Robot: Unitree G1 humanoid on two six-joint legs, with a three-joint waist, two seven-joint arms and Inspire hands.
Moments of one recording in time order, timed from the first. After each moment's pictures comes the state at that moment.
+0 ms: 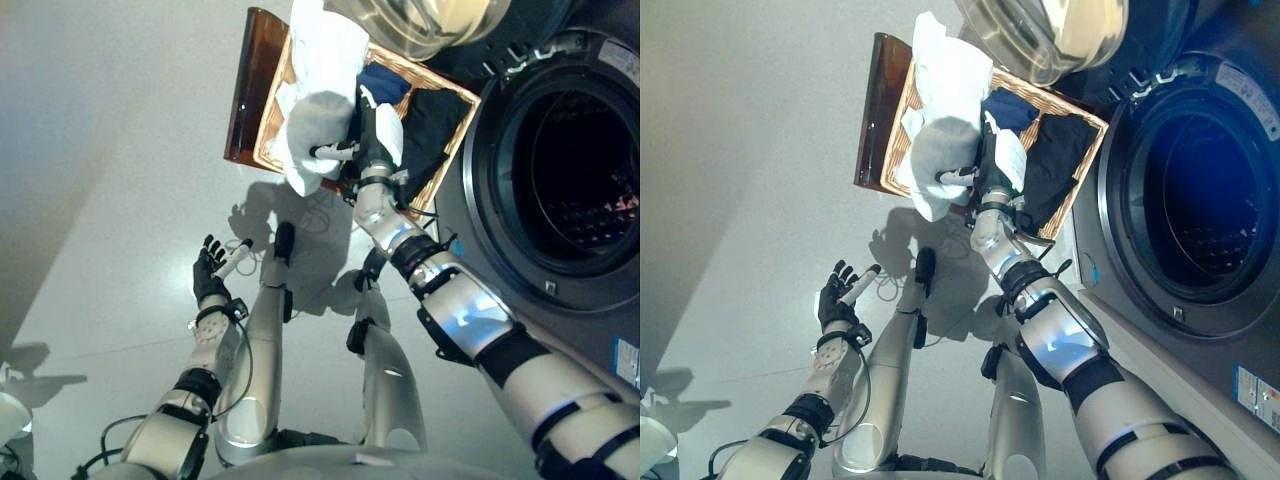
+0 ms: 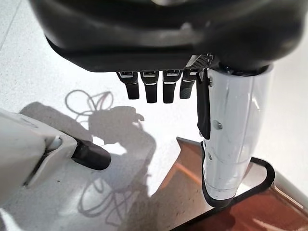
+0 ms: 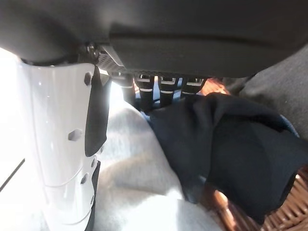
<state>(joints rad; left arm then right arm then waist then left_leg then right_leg) -0.33 0.17 -0.21 0.90 -0.65 -0.40 0.36 -1.12 -0.12 0.54 1.17 0.01 -0.11 -0.64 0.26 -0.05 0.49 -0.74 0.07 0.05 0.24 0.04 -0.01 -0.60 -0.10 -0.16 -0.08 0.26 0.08</state>
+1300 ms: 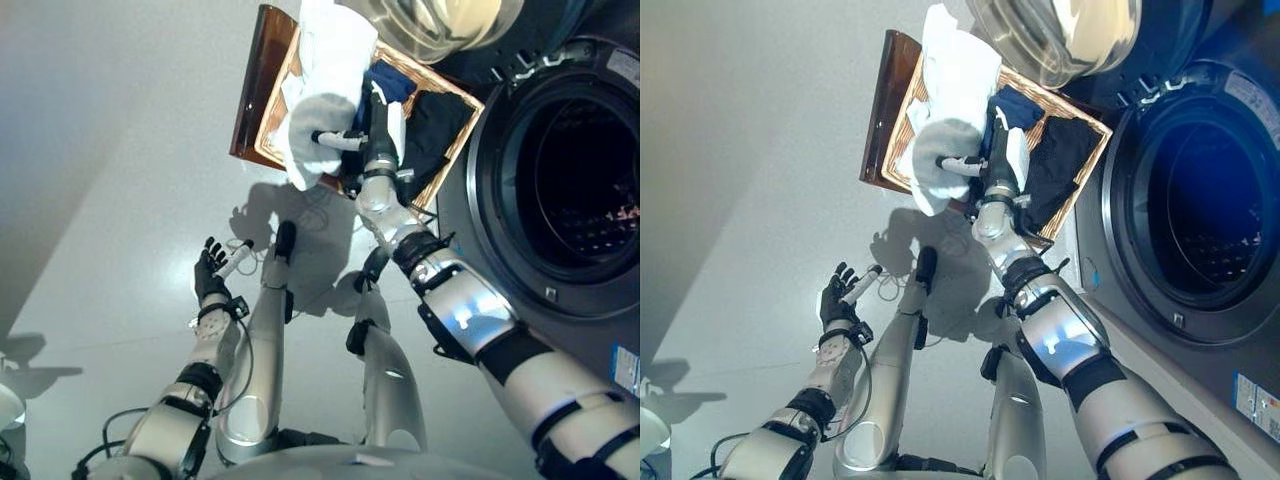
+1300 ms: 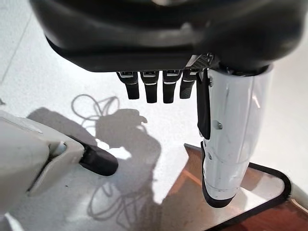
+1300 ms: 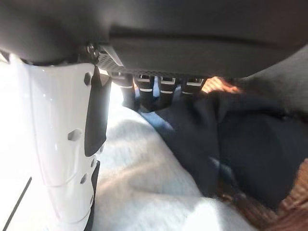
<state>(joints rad) -0.39 0.17 -0.21 1.02 -0.64 -0.37 0.37 -1.06 -0.14 0.50 1.12 0.15 -0.15 -0.61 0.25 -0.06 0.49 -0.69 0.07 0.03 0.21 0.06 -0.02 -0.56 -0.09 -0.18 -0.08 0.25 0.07</state>
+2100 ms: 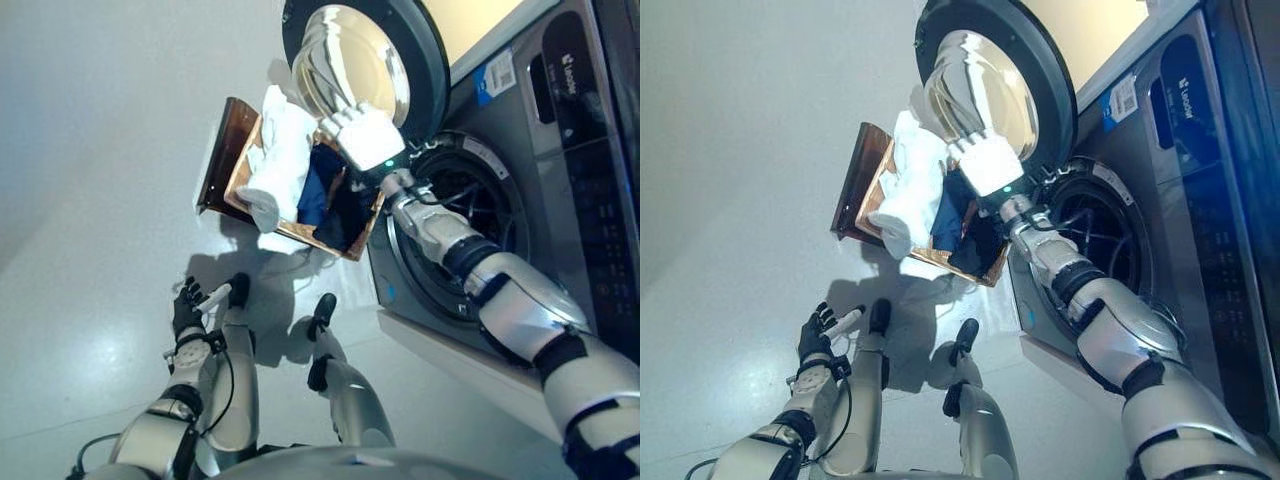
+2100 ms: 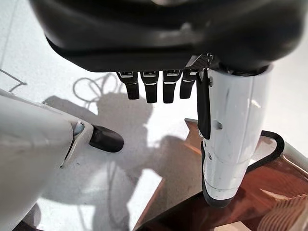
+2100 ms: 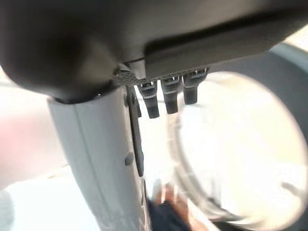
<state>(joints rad) -0.32 0.21 -0.12 1.19 -0.50 -0.35 0.31 -1.10 -0.42 0.98 0.98 -0.89 0.00 -0.53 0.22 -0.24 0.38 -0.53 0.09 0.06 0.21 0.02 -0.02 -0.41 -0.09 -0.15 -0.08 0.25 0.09</state>
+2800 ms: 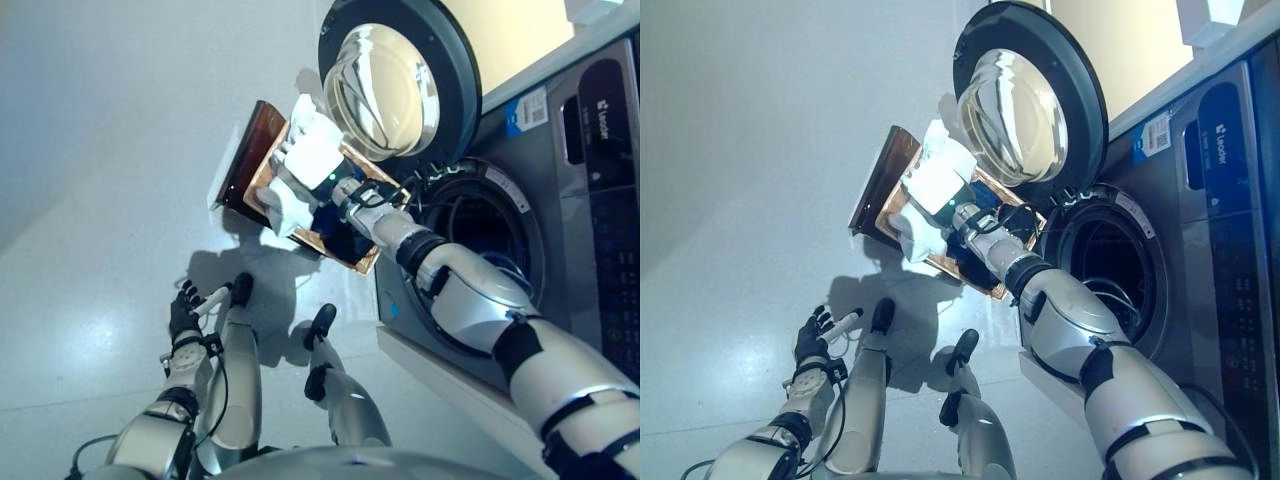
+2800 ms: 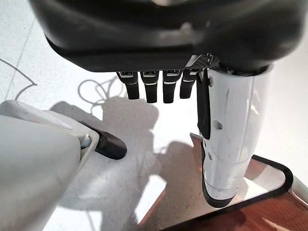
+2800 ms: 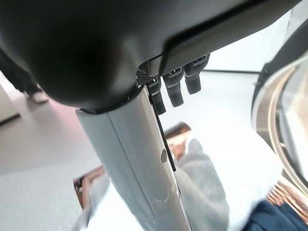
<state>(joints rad) -0.31 0.23 -0.13 1.20 -0.53 -0.36 0.30 -1.18 -0.21 1.07 1.18 -0.96 0.00 -0.46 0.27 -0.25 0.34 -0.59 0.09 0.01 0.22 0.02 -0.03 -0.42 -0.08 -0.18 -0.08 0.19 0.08</state>
